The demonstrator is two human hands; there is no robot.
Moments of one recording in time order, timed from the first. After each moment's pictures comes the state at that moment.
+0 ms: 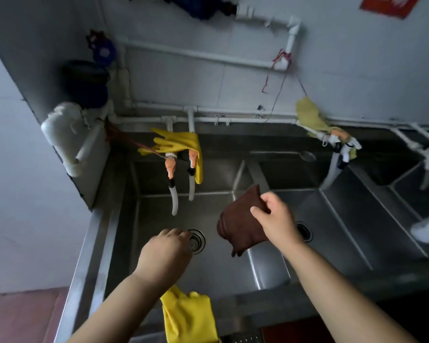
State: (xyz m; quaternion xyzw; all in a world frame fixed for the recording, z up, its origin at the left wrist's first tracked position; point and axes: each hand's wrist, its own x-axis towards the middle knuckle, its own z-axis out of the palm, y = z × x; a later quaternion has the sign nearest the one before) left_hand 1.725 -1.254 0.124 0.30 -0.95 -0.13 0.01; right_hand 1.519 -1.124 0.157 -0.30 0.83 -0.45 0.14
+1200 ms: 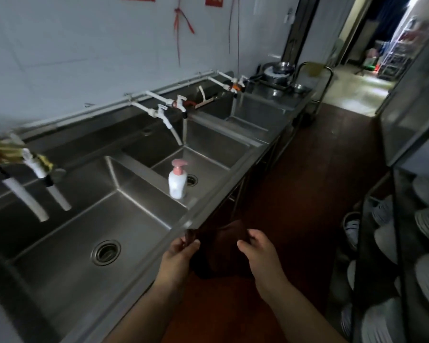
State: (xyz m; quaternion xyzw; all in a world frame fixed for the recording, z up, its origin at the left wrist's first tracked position) left_hand 1.311 -0.706 0.142 0.23 -0.51 -0.82 -0.12; right_hand 1.304 -0.530 0.140 0.15 0.70 -0.70 0.04
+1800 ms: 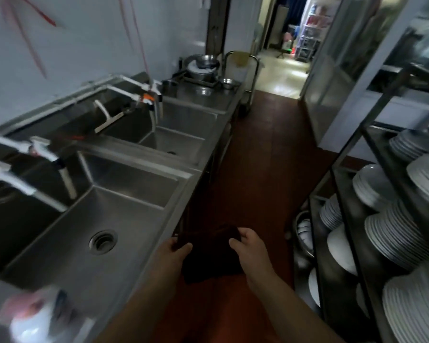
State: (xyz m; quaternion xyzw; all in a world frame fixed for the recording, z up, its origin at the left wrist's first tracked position) left_hand 0.971 -0.495 0.121 0.13 -0.64 -0.73 -0.21; right_hand 1.016 -0.321 0.133 0.28 0.69 -0.67 -0.03
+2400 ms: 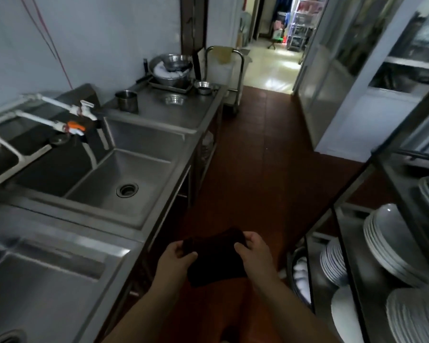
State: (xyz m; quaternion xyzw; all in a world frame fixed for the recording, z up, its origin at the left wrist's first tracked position) left_hand 0.684 -0.208 0.094 0.11 -0.69 -0.67 -0.26; right_hand 0.747 -0.035 0.112 0.31 0.72 -0.62 -0.05
